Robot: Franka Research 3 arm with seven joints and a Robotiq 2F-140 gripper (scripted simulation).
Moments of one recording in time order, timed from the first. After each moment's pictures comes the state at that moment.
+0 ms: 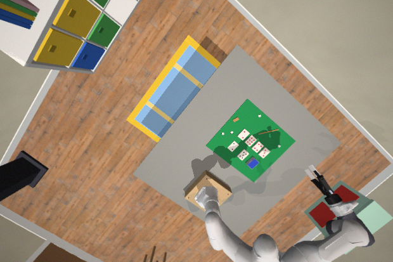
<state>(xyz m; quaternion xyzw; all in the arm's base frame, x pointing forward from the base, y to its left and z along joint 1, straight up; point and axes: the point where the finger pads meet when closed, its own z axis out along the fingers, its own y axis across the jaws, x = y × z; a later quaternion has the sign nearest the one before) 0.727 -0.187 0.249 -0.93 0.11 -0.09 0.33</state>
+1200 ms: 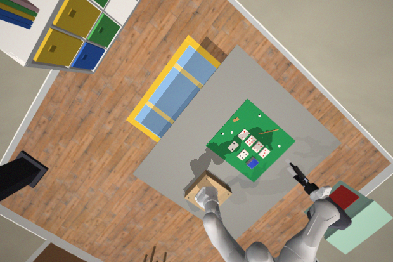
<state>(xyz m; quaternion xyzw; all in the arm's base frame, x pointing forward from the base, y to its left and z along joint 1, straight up) 0.654 -0.142 0.163 -0.97 0.11 -0.02 0.23</state>
